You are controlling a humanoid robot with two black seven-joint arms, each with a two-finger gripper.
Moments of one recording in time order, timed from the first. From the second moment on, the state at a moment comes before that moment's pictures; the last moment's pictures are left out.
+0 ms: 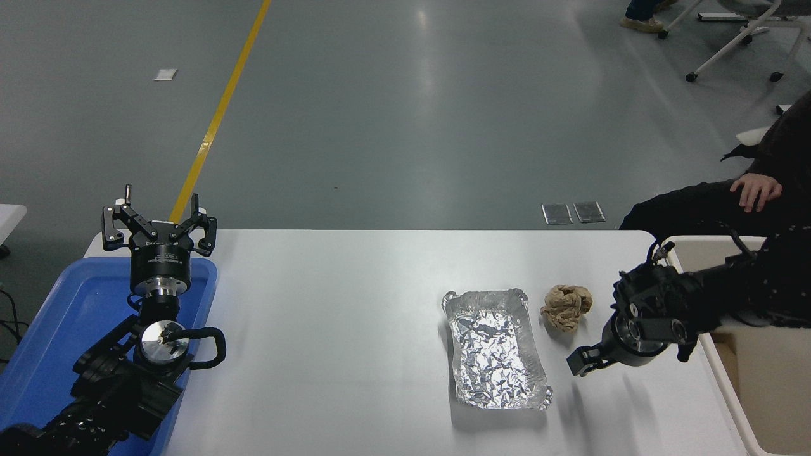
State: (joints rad) left arm -0.58 0.13 -1.08 -0.41 -0.12 -0.58 -0.59; right arm 1.26 -0.17 -1.17 0.91 -0.54 0.31 -0.04
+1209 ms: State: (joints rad) left arm -0.58 0.14 -1.07 -0.41 -0.12 -0.58 -0.59; right arm 1.84 -0.49 -1.19 1.33 -0.54 0.49 -0.04
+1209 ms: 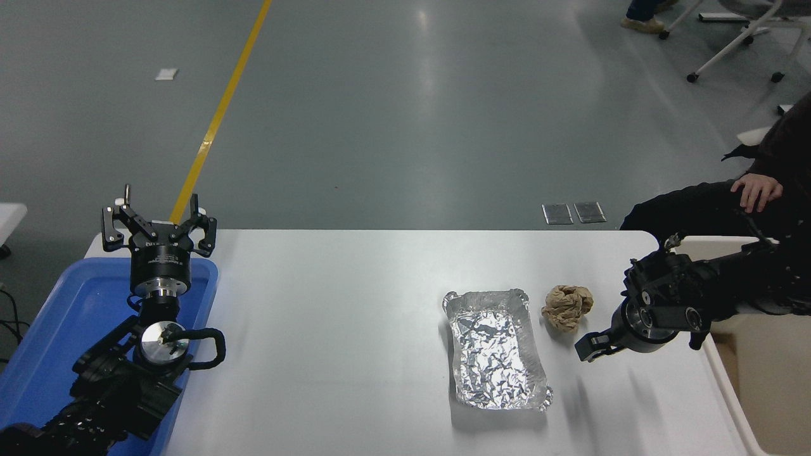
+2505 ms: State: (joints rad) left arm -0.58 0.14 -1.07 -0.41 -0.12 -0.58 -0.59; right arm 2.01 -0.15 -1.13 1.30 -0.15 0.56 -0.04
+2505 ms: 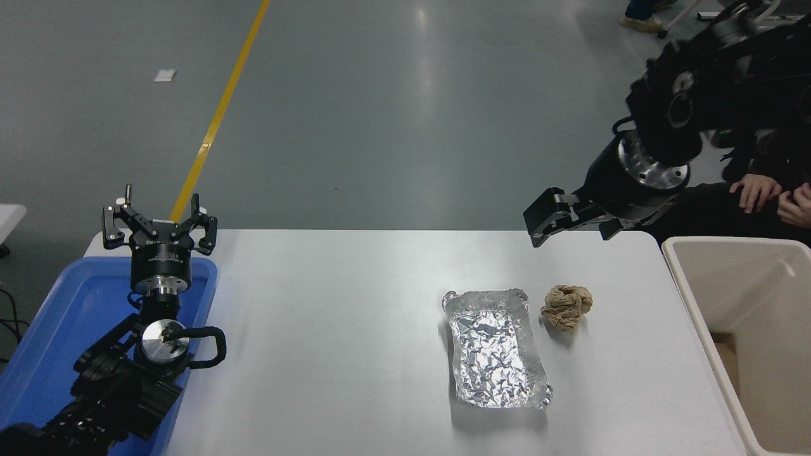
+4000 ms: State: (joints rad) left arm -0.58 0.13 -1.07 -0.42 -0.12 -0.58 -0.59; right arm 1.34 -0.06 -1.01 0.90 -0.45 0.37 -0.04
